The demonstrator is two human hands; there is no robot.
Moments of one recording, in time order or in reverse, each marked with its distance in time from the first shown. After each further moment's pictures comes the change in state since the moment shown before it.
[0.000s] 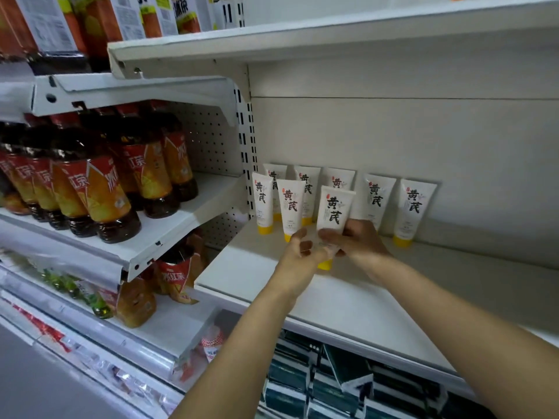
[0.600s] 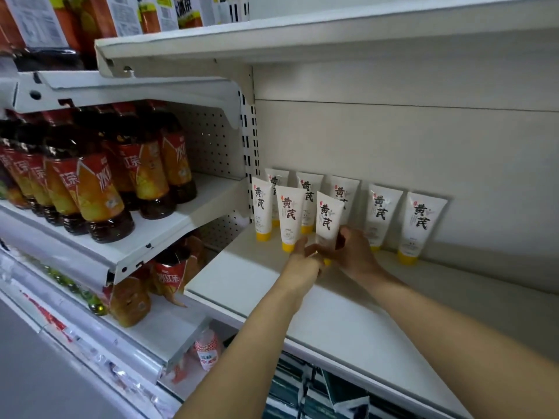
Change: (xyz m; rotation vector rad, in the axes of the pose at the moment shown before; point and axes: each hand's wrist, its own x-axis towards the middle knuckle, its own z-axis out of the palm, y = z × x) left_hand 0.034 -0.001 0.025 -0.122 0.105 -0.115; right_hand 0.053 0.044 -0.001 -0.419 0.060 -0.107
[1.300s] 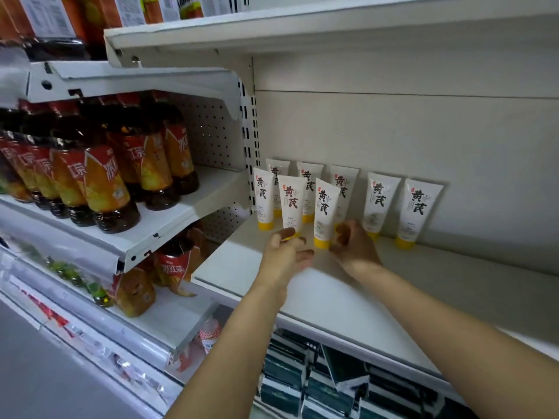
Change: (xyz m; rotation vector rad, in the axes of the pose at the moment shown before) left_hand -0.026 0.004 -0.033 -0.213 0.120 -0.015; right_hand -0.030 -0.003 0.005 -0.050 0.098 0.140
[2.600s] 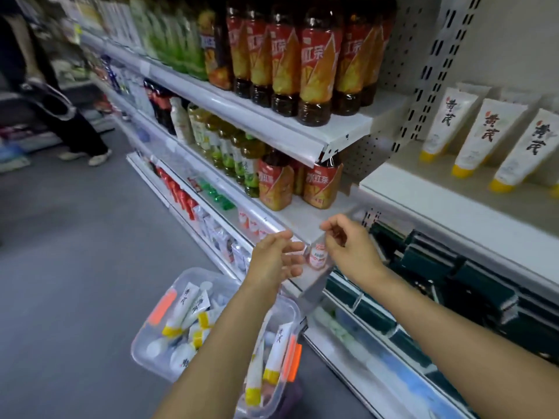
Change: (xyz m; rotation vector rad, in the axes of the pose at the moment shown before) left_hand -0.160 -0.049 -0.287 -0.168 0.404 -0.117; right_hand -0.218 -0.113 0.206 0.176 -0.492 -0.310
